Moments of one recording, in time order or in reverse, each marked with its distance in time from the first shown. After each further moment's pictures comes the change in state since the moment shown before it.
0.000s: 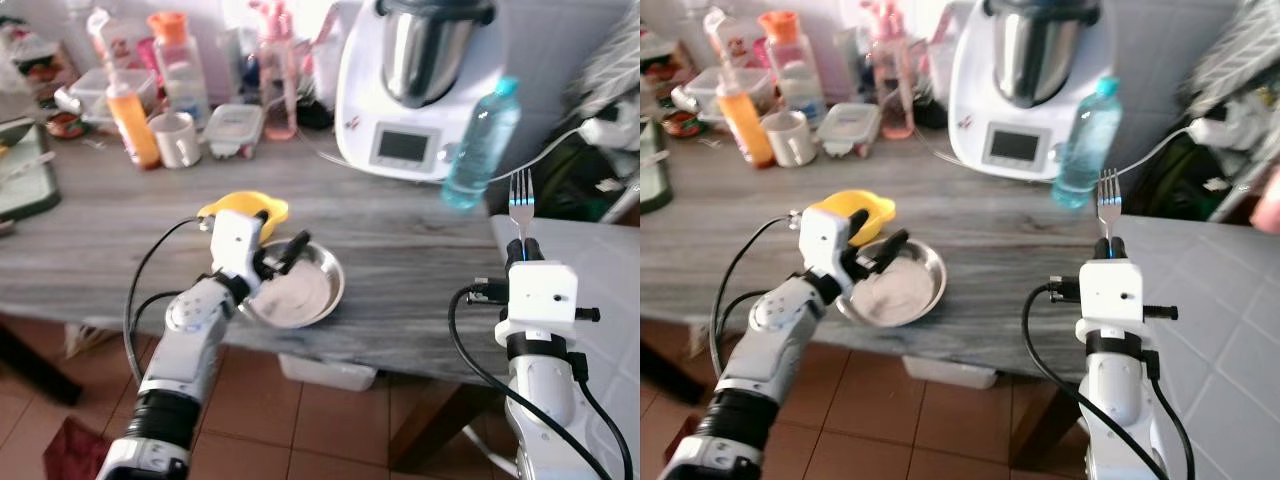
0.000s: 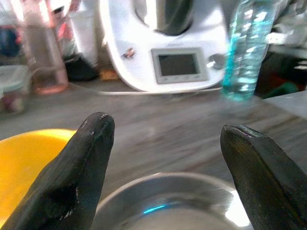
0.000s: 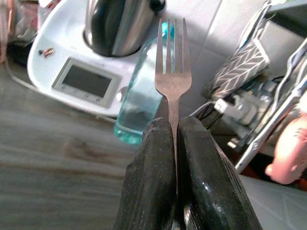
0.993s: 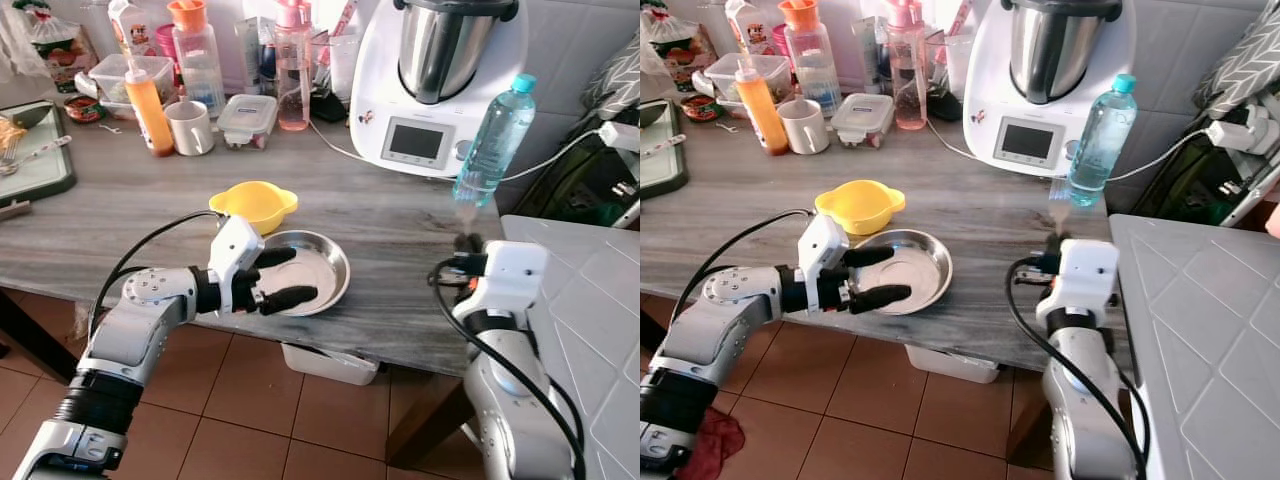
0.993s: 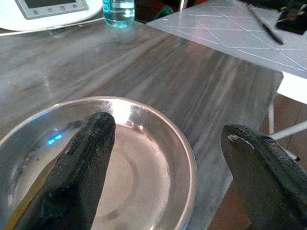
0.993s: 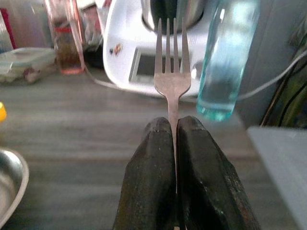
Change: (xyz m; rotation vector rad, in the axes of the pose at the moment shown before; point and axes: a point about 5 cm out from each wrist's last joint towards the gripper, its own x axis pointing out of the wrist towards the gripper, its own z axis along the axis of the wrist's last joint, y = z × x) left arm -0.028 0.019 0.011 0.010 0.314 -0.555; right arm 0.015 0.041 0.005 0.373 0.150 0.156
